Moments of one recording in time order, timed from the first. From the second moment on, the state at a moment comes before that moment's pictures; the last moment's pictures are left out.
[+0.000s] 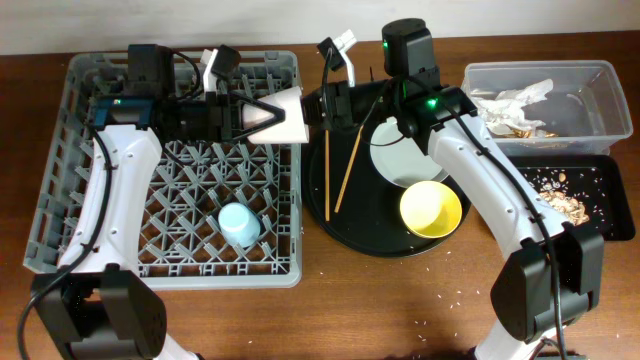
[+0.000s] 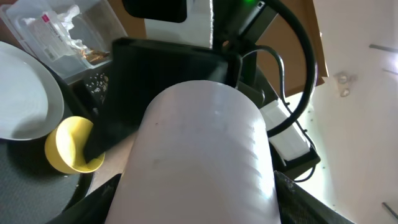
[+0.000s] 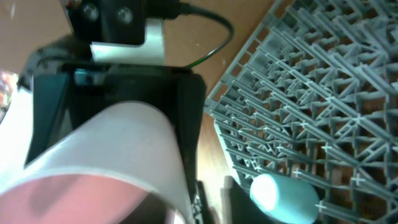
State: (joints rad) left arm -0.01 1.77 1.63 -0.95 1.54 -0.02; right arm 0.34 1.85 1.62 -0.31 -1.18 0.49
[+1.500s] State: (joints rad) left arm -0.21 1.96 1.71 -1.15 -0.01 -0.08; right arm 0.07 1.85 1.63 -1.11 -0.44 0.12
